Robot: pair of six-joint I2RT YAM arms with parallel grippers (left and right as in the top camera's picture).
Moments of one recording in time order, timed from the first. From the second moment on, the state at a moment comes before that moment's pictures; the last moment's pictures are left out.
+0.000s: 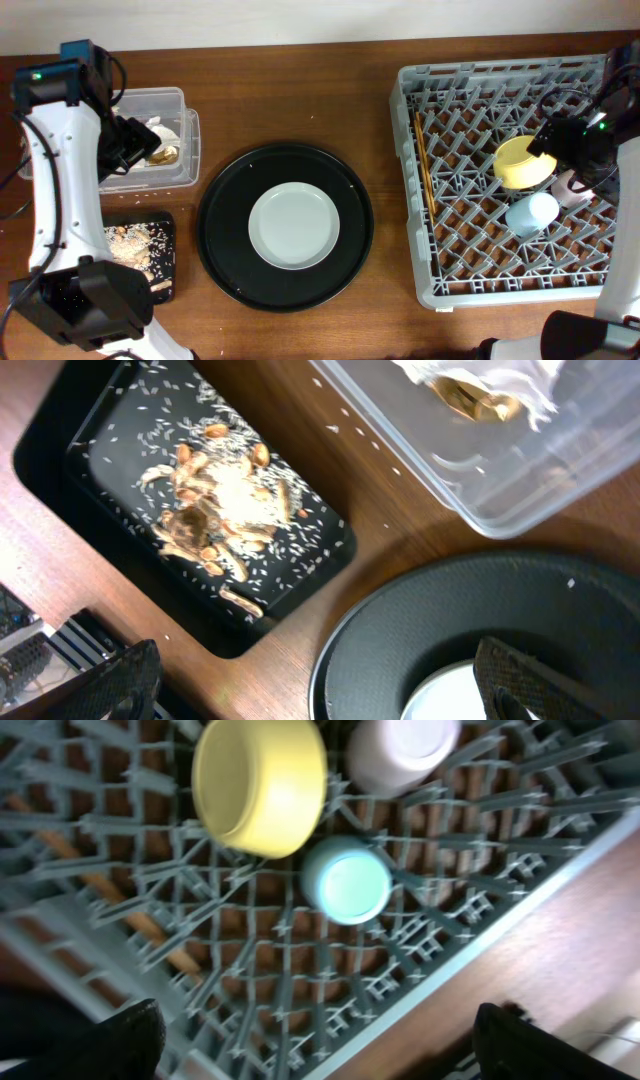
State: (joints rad) left arm 0.17 1.88 2.00 -1.64 -0.19 -0.68; right arm -0.30 1.61 1.85 -1.57 0.09 0.42
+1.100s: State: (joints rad) left arm 0.18 1.88 2.00 -1.63 -0.18 -0.68; right arm 0.57 2.13 1.56 -1.05 -0.07 0.68
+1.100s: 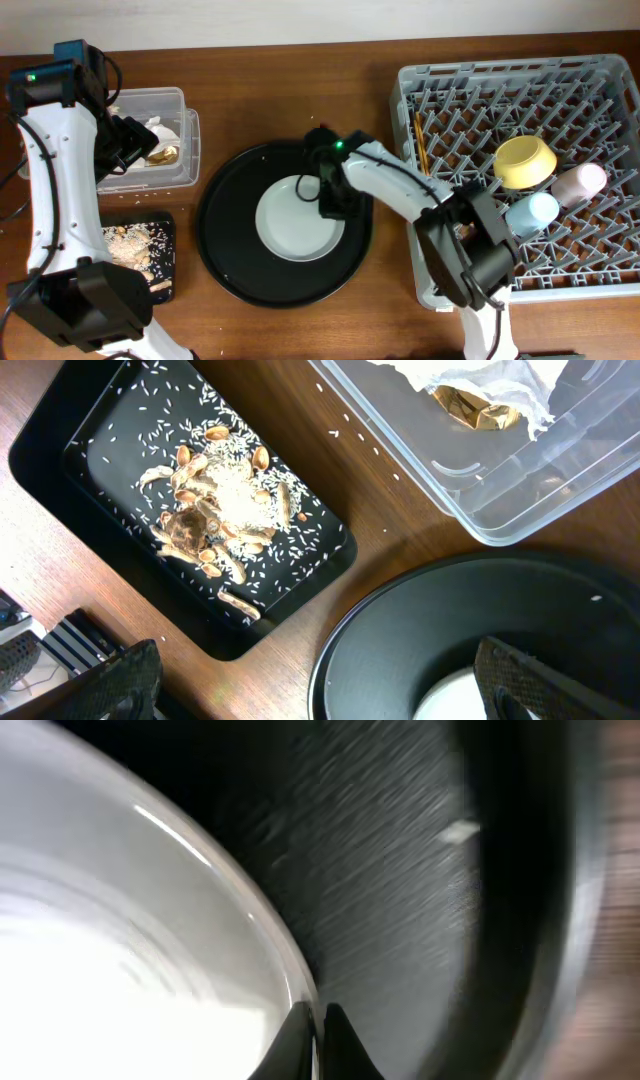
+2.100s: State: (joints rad) left arm 0.18 1.88 2.00 -1.63 -0.18 -0.68; right arm 0.27 1.69 1.55 -1.15 0.77 0.81
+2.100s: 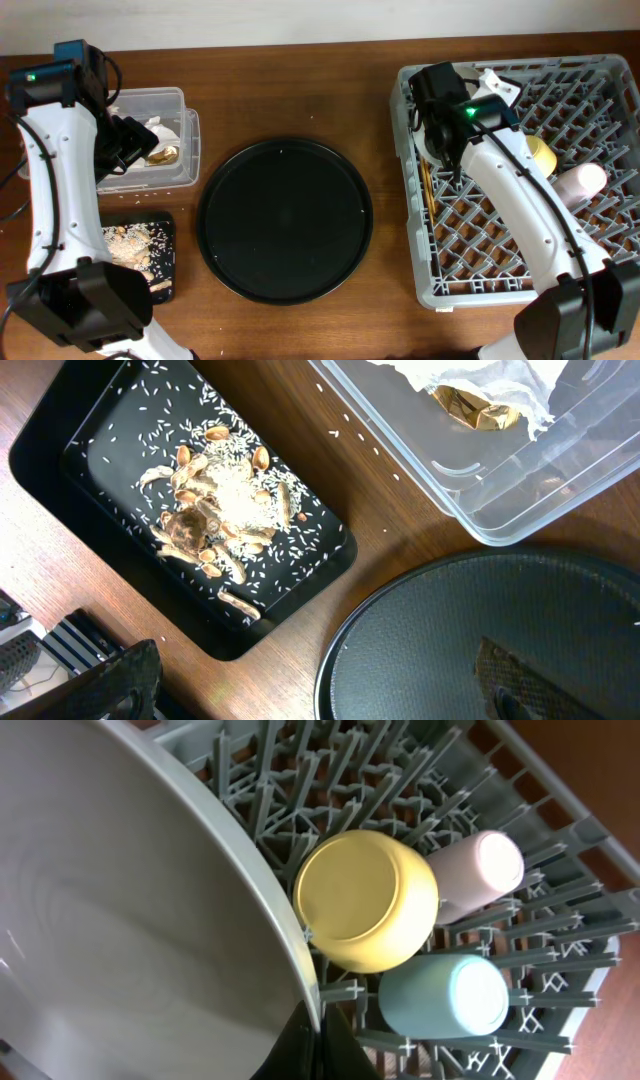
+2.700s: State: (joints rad) left arm 0.18 1.88 2.00 -1.63 -0.18 -0.68; right arm 0.27 1.57 1.77 -1.23 0.37 0.62
